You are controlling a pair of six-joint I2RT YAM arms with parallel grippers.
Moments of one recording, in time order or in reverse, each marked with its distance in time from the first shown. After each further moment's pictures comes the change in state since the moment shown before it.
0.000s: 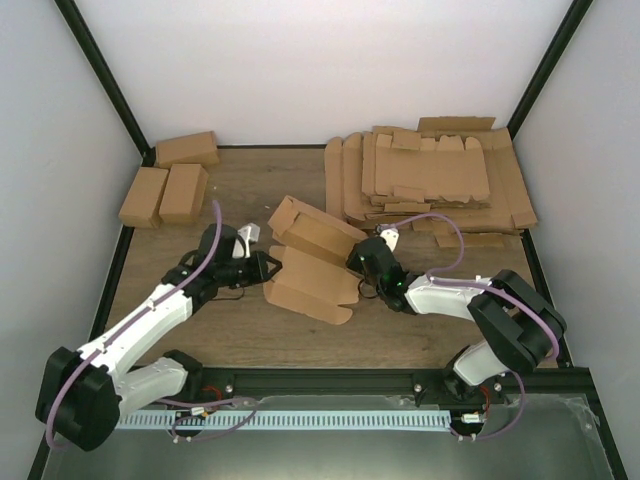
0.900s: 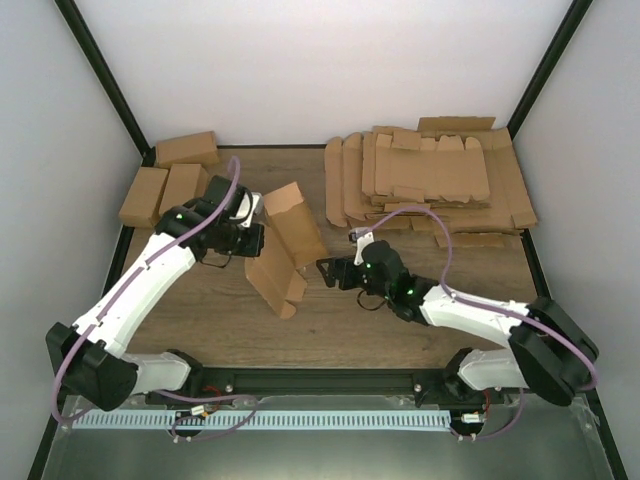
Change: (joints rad) left arm -0.013 0.233 0.589 -0.663 -0.248 0.392; right arm 0.085 -0.185 -0.012 -0.082 -0.365 -0.281
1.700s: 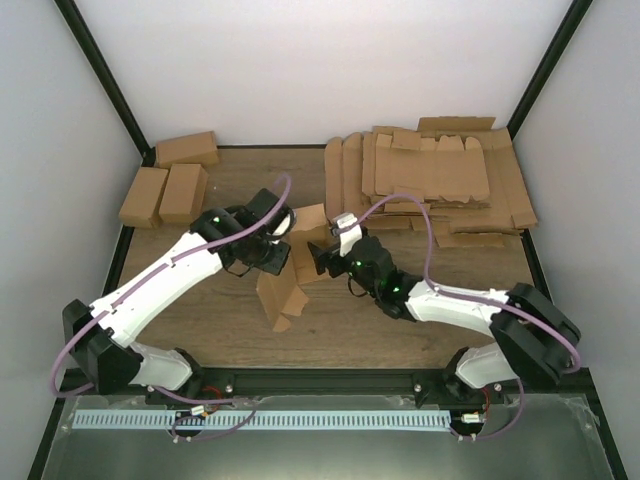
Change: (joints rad) left arm -0.250 0.101 0.122 -0.159 -0.229 0.052; right arm 0.051 0.045 0.057 0.218 0.231 -0.505
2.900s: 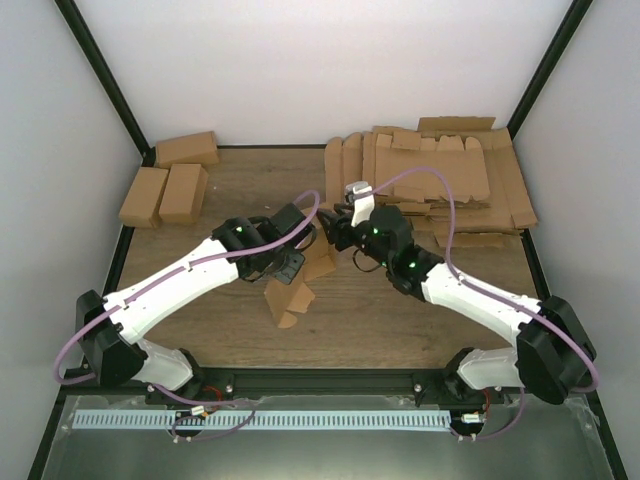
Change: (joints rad) left arm -0.160 0.054 0.010 0.011 -0.190 0.012; right arm -0.110 -0.058 0.171 -0.152 -0.163 0.130
